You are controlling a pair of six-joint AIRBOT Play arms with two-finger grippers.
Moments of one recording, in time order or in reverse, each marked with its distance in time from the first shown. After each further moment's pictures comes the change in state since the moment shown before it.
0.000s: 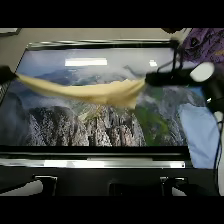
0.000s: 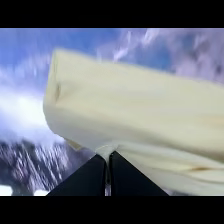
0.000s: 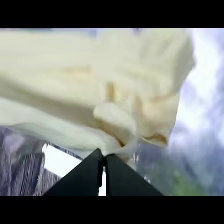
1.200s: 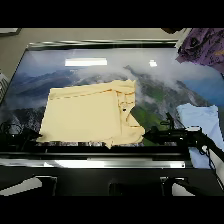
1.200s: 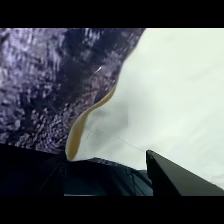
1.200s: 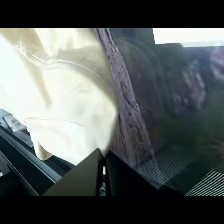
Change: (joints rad) left arm 0.434 0.008 -0.953 -0.087 -0.035 0.180; right arm -0.341 -0.013 -0.991 0.550 0.090 -0.430
